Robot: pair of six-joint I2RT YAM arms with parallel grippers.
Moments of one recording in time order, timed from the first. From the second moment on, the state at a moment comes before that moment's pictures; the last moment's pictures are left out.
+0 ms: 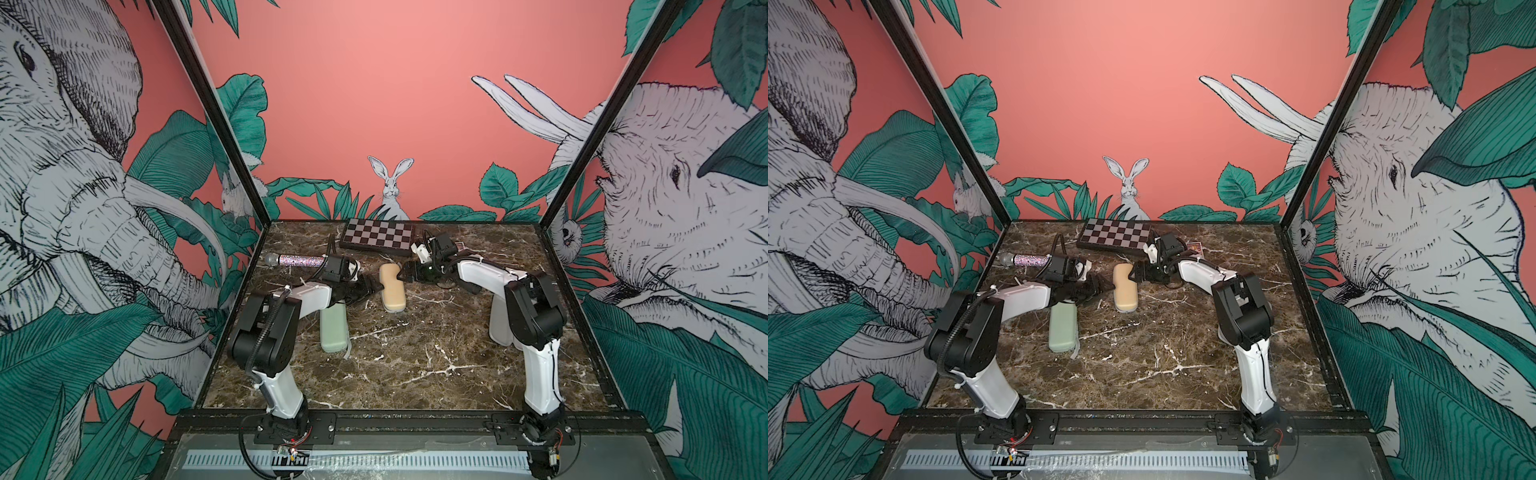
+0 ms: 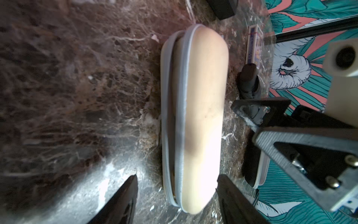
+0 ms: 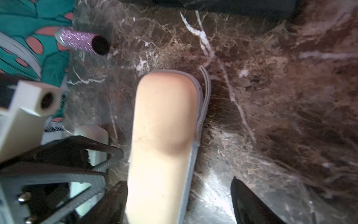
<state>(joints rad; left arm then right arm) -0.31 1.77 0.95 -0.07 0.55 -0.69 0.50 2.10 1.54 -0.38 -0.49 0.44</state>
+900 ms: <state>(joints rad) -0.38 1.97 0.82 0.64 0.75 -1.23 0.52 1.98 1.04 0.33 -0.63 1.05</state>
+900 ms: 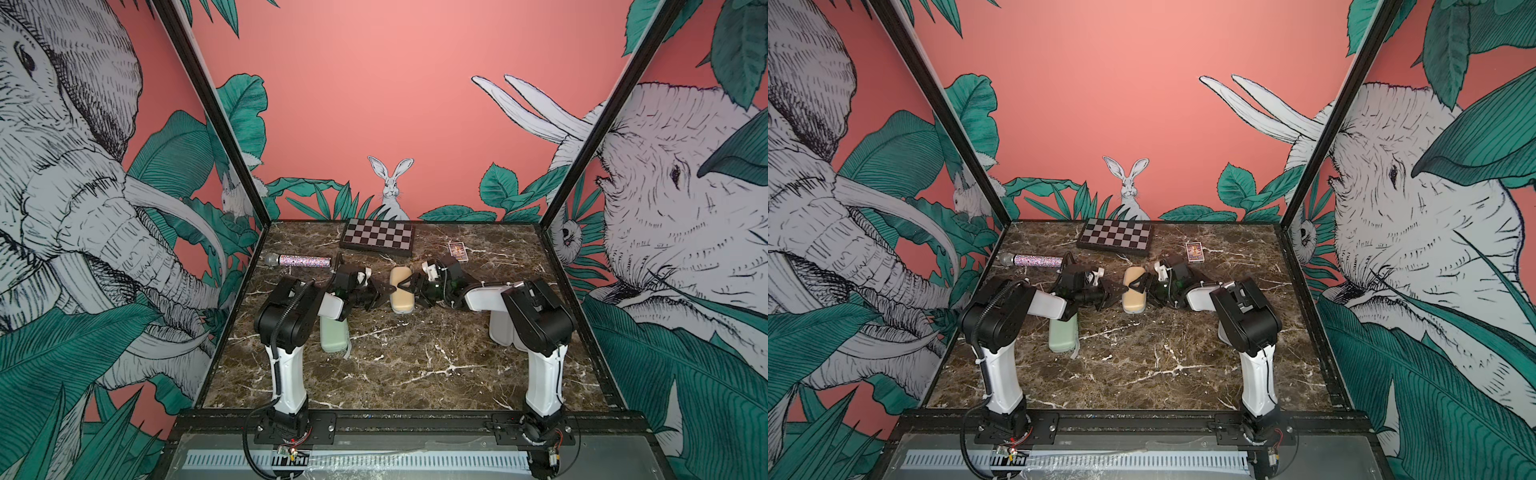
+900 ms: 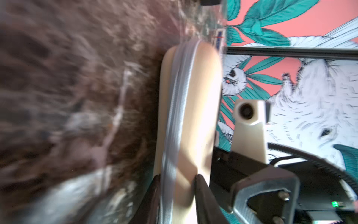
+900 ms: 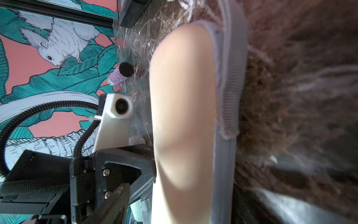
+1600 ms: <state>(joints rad) -0.52 2.08 0.64 1.23 0.61 -1.67 0.54 1.83 0.67 0.65 -0.55 1.32</state>
